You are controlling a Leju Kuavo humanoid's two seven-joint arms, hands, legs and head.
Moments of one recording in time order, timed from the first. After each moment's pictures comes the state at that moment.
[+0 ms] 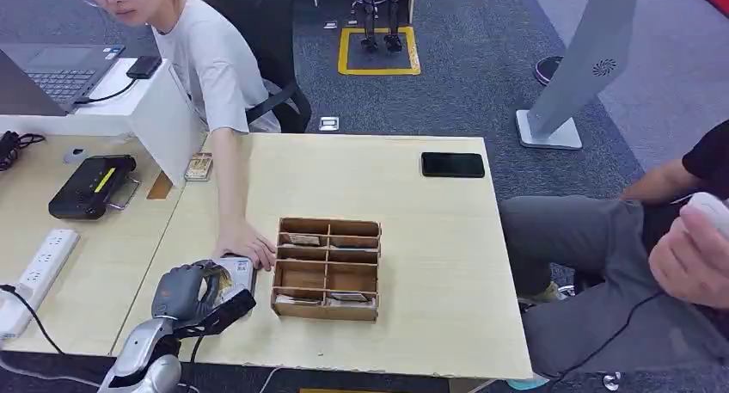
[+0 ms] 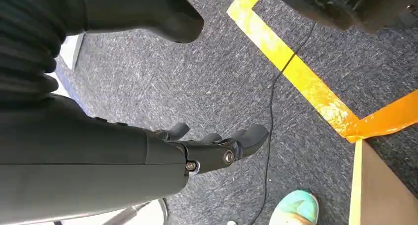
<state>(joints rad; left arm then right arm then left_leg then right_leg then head) -0.10 0.19 -0.20 -1.13 -0.97 0.29 0.06 -0.03 0.07 -0.58 -0.10 1.57 -0.23 -0.16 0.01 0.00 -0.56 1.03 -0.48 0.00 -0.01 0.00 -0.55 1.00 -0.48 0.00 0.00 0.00</state>
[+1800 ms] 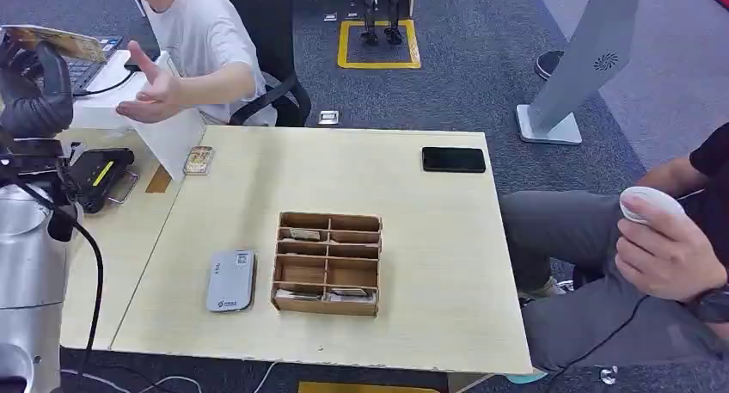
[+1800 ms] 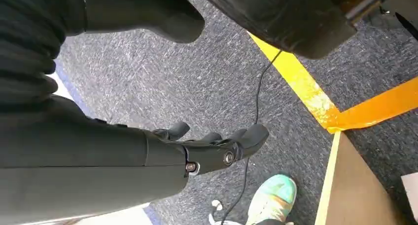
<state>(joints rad) -0.65 0.32 -0.08 -1.45 -0.01 0.27 -0.24 -0.03 0.09 -0.50 -0.10 1.57 -0.29 -0.18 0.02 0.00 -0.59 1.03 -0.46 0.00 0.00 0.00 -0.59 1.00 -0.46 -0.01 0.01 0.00</state>
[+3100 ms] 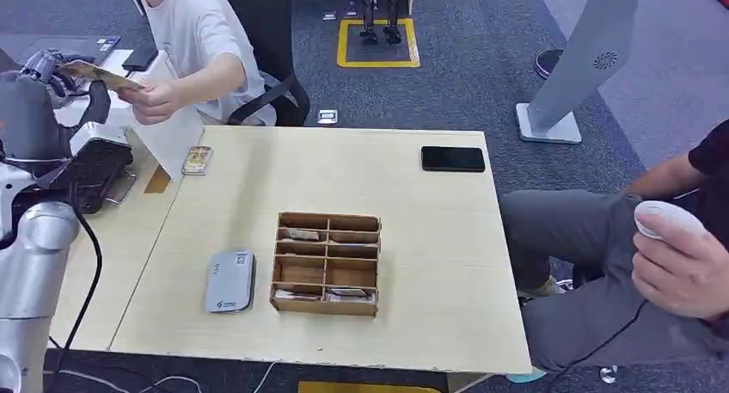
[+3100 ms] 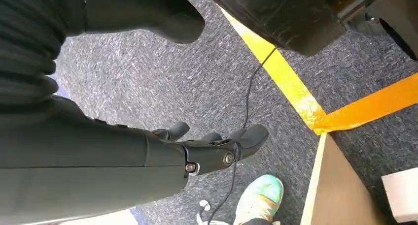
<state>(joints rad) -0.61 0.38 -0.13 -1.41 -0.60 0.41 -0.27 -0.04 0.08 -0.49 -0.10 1.57 -0.26 -0.23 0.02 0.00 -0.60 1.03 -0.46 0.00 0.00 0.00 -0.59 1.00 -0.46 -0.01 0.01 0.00</state>
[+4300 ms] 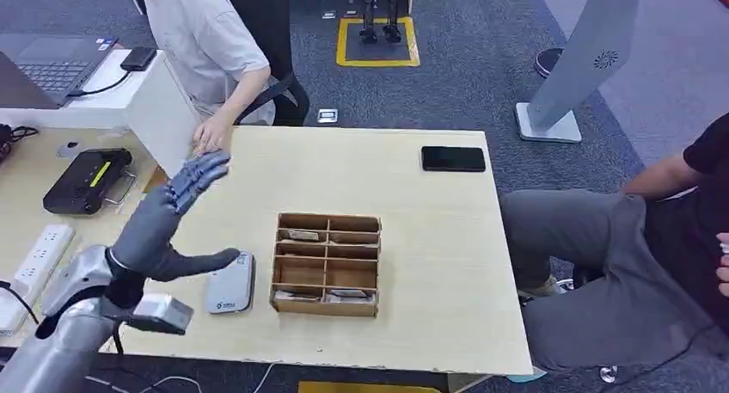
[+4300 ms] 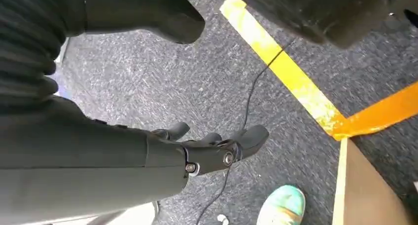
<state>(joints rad) -0.22 0.45 -0.36 -1.82 -0.50 0.03 -0.49 -0.03 0.08 -0.55 -0.09 1.54 -0.26 -0.21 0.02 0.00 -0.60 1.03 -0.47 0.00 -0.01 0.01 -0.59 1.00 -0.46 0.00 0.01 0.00</state>
